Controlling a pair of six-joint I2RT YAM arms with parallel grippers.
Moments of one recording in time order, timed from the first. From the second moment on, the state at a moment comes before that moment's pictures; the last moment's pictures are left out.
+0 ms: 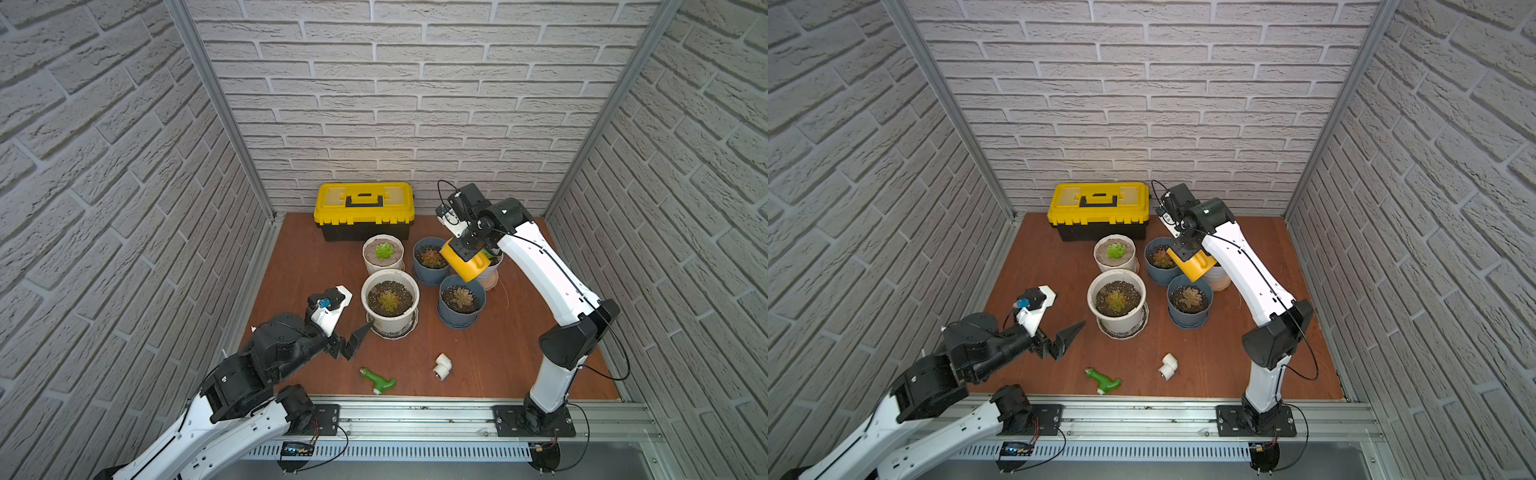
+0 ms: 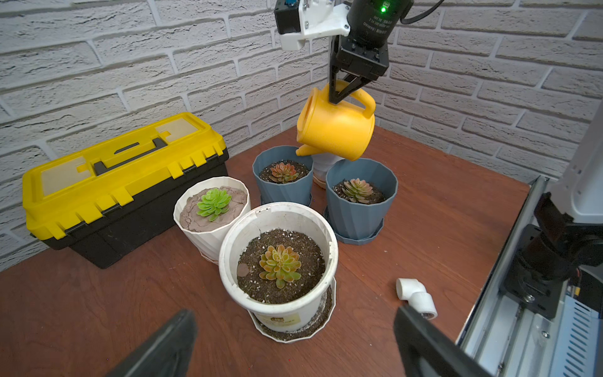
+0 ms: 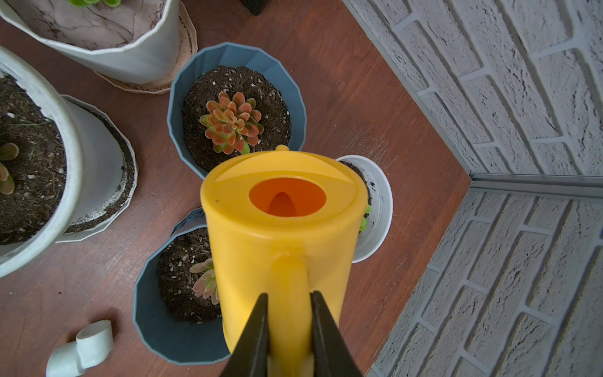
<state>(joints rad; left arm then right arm) -0.77 0.49 0.83 -0.67 -0.11 -0.01 0.47 1.81 2.08 -1.42 0.31 -0.19</state>
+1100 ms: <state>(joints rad) -0.77 0.49 0.83 -0.67 -0.11 -0.02 0.49 1.72 2.04 -1.48 0.17 -0.17</state>
